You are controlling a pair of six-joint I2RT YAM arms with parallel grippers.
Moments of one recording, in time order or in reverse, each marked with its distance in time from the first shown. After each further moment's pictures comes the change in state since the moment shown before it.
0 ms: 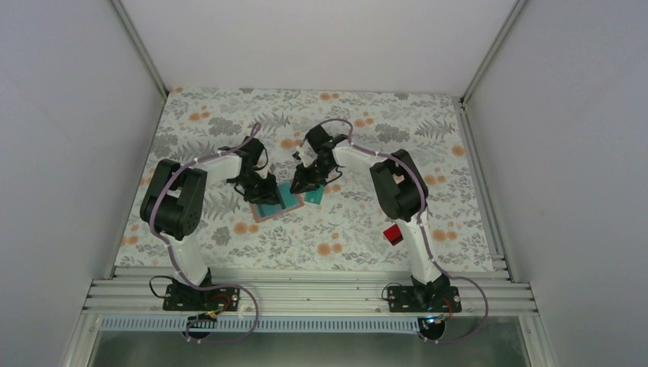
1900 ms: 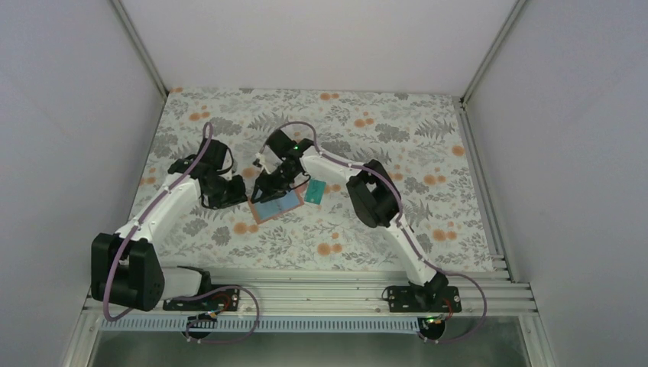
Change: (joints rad) left arm 0.130 -0.553 -0.158 -0.220 -0.220 -0.056; right arm 0.189 0.182 0.340 -0.064 -0.147 0.021
